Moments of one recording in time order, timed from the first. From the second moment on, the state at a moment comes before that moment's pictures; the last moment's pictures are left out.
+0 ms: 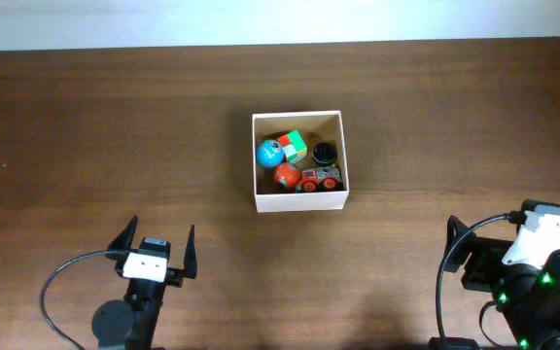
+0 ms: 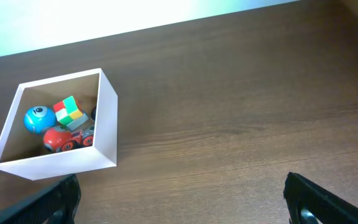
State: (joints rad) left arm 0.06 0.01 0.02 -0.06 0.21 0.16; right arm -0.08 0.55 1.06 -1.06 -0.02 0.13
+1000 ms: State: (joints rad) left arm 0.06 0.01 0.02 -0.06 0.21 0.16; right arm -0.08 0.15 0.22 0.02 -0.13 0.02
